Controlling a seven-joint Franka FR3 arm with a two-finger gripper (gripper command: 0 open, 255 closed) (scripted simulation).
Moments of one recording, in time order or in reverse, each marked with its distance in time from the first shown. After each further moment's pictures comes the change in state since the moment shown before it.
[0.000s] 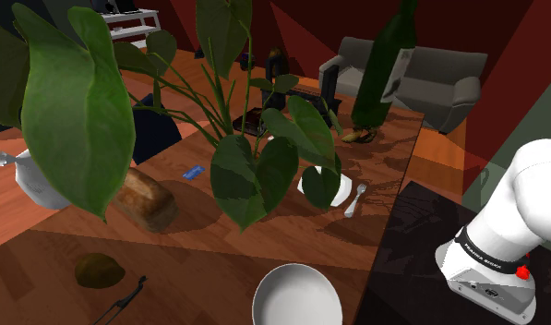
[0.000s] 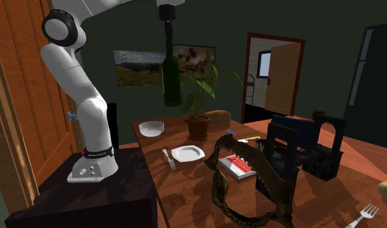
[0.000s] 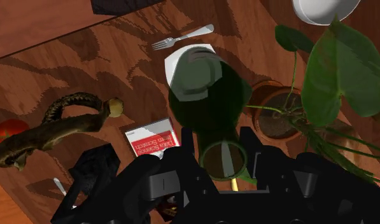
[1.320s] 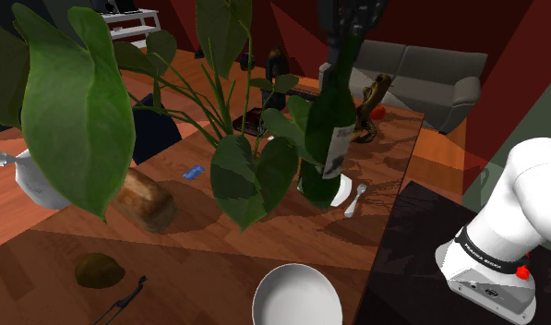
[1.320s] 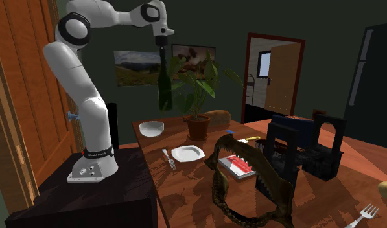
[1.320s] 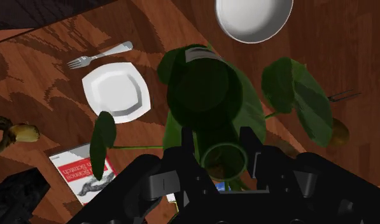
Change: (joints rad) arm 0.116 0.044 0.365 -0.181 0.101 0.237 0.484
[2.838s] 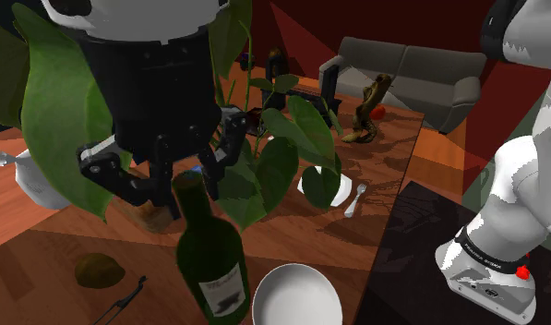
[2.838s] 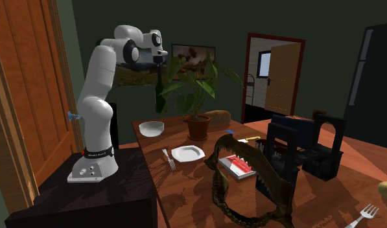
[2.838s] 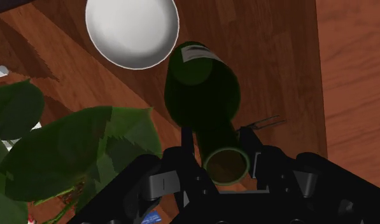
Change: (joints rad) arm 0.288 0.674 0.333 0.505 -0.291 0.099 0.577
